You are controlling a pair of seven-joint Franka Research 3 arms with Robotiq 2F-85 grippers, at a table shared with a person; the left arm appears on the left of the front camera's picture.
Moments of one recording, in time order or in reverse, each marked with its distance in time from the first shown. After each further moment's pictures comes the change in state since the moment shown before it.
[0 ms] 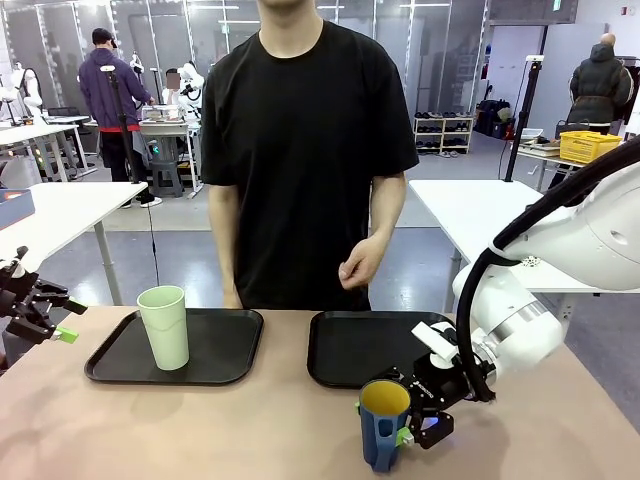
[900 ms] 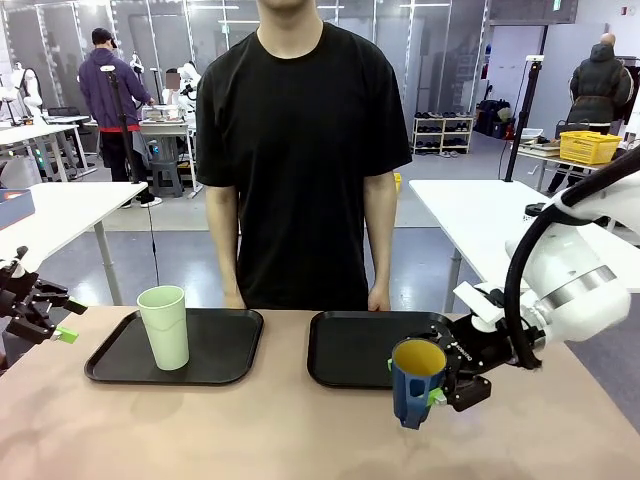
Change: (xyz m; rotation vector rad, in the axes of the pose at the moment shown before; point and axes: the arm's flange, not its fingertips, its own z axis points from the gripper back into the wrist) left arm 0.000 0.000 0.000 0.000 0.000 0.000; right arm 0.074 0.035 0.060 -0.149 0.079 0.093
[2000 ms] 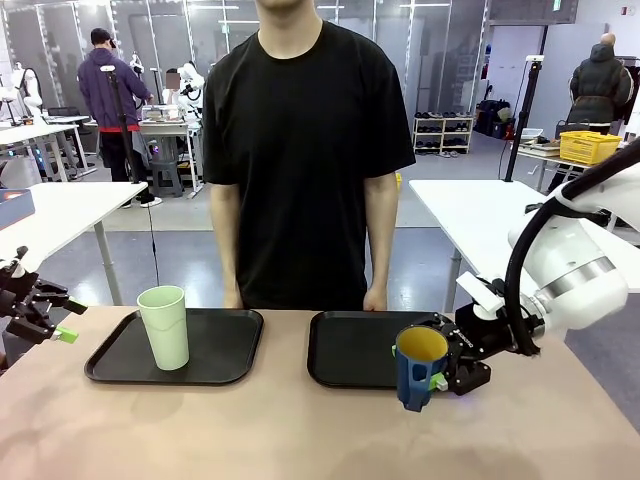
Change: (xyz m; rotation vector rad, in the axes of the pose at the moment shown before) left arm 0.000 0.000 0.000 0.000 0.000 0.000; right arm -0.008 -0.025 0.020 -0.013 0.007 0.016
